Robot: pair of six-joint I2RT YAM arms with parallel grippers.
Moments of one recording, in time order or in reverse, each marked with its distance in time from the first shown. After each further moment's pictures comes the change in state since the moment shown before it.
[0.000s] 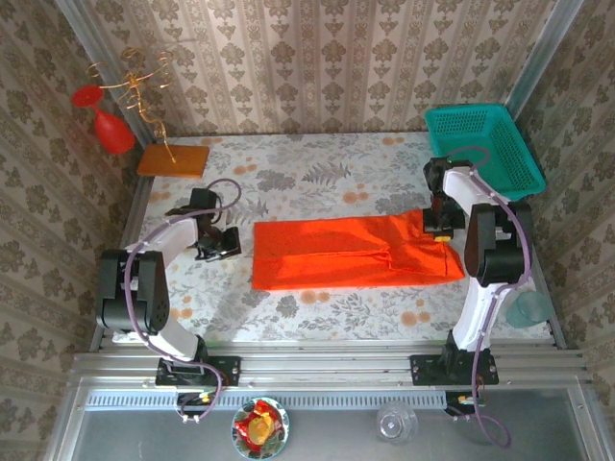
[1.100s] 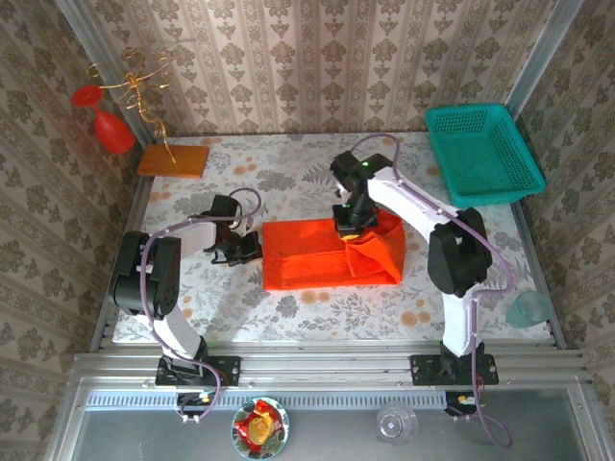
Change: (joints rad) left arm -0.077 0.116 -0.050 0.181 0.122 -0.108; right arm 0.572 0.122 0.336 -0.034 -0.485 0.257
